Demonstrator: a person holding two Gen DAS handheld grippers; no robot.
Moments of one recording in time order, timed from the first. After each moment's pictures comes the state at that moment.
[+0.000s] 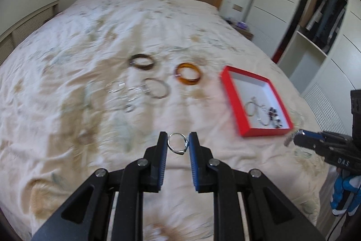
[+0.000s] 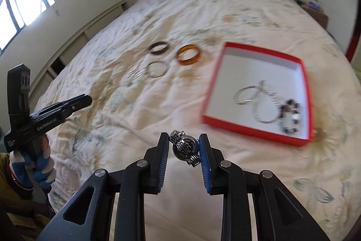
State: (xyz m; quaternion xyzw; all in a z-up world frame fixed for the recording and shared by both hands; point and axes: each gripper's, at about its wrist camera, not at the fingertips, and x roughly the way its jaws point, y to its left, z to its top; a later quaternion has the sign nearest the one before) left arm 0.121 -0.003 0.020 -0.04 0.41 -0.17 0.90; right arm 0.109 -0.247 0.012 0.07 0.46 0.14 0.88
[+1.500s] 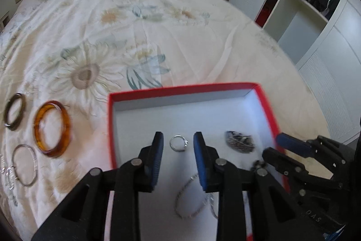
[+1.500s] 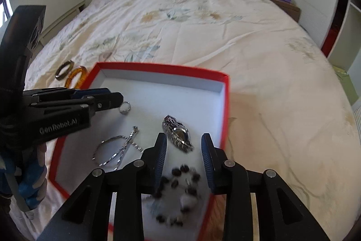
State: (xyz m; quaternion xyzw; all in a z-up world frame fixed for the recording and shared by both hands) left arm 0.307 -0.257 -0.040 0.03 0.49 -0.23 0.84; right arm 0.251 -0.399 -0.060 0.05 0.47 0.04 0.88
